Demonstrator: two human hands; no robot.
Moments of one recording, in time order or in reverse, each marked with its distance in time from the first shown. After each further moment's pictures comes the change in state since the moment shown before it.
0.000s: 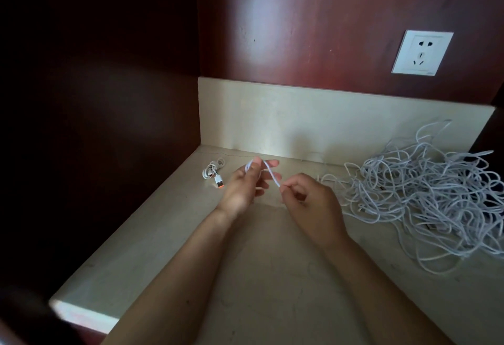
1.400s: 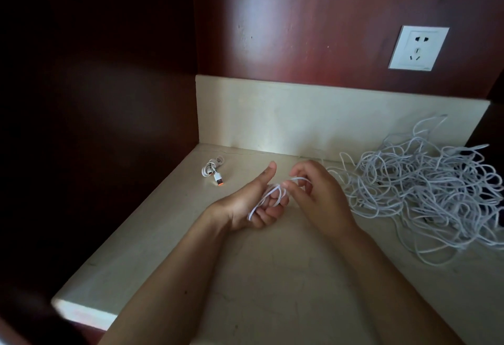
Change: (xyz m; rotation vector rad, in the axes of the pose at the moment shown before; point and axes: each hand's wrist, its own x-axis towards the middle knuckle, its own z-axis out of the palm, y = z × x) left_hand -0.008 0.008 0.000 -0.066 -0.593 -0.498; right_hand 0.007 0.005 -0.015 0.041 -0.027 -0.161
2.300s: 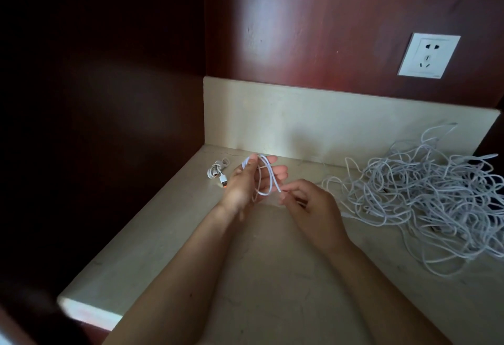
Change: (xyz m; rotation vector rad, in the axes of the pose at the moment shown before) left_hand 0.004 0.005 -0.006 -0.417 0.503 0.493; right_hand -0.010 -0.004 0.023 0.133 -0.048 0.183
